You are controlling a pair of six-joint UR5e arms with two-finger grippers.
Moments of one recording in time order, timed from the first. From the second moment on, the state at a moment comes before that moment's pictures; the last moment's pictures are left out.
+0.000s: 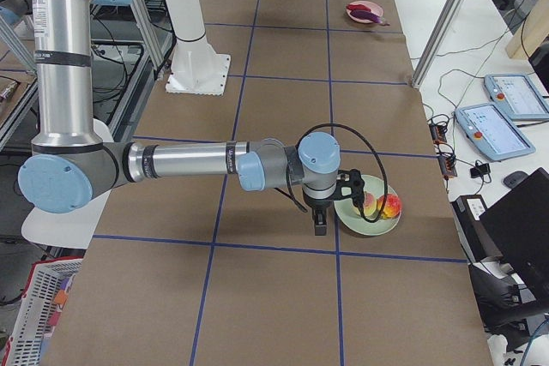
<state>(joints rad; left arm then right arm) -1.54 -1.55 -1.71 -1.46 -2.30 0.16 1.55 -1.60 1.69 -1.47 2.38 0.10</state>
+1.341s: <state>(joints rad) -1.55 -1.47 -1.79 -1.42 -2.39 0.17 1.55 -1.61 1.69 -1.47 2.38 0.09</state>
